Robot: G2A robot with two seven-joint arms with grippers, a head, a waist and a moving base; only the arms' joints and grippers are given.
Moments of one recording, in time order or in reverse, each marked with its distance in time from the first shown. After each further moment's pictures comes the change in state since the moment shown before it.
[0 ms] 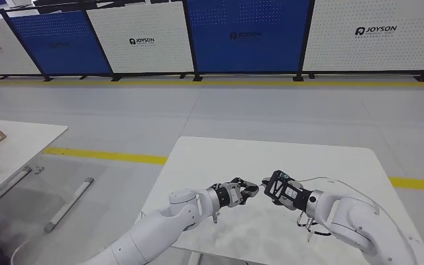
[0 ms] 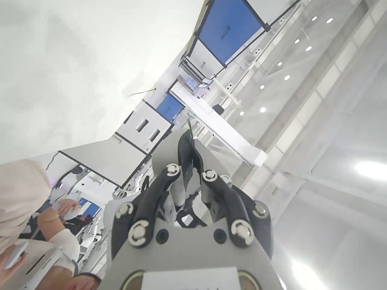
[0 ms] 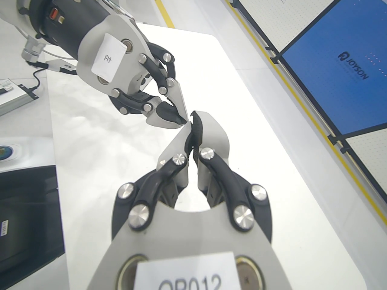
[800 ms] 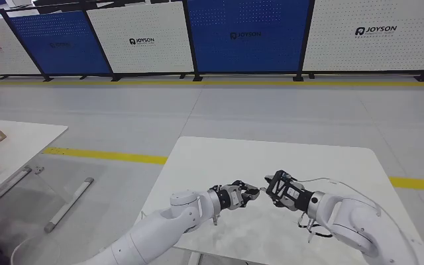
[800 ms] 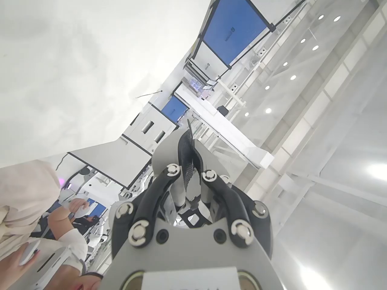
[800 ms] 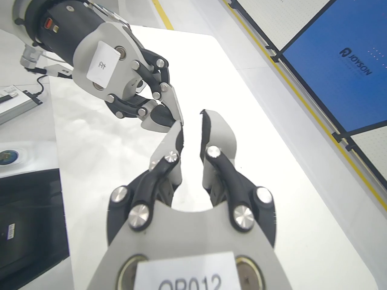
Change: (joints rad) left arm -0.004 0.010 0.026 -0.010 0.020 0.000 0.008; right arm -0.040 0.000 0.043 -0.005 0.014 0.000 0.012
